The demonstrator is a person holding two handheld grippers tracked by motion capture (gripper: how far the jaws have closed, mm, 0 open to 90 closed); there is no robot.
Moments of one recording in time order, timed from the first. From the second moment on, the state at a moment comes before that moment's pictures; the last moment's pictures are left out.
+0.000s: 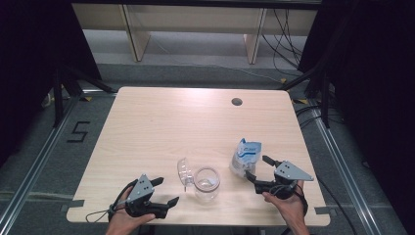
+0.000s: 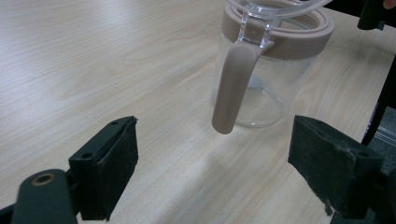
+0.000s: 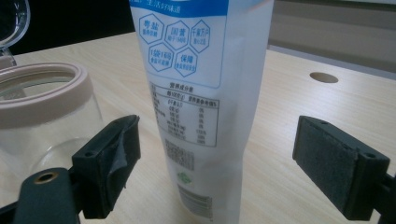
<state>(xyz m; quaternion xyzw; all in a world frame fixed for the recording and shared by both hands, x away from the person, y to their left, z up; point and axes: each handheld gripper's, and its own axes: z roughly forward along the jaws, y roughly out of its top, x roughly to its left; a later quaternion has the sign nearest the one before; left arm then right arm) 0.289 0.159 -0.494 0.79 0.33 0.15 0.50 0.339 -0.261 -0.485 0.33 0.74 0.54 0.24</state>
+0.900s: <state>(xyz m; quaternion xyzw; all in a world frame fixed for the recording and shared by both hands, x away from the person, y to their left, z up) 0.290 0.158 -0.495 0.79 0.33 0.15 0.50 0.350 -0.251 -0.495 0.34 0.73 0.55 0.22</state>
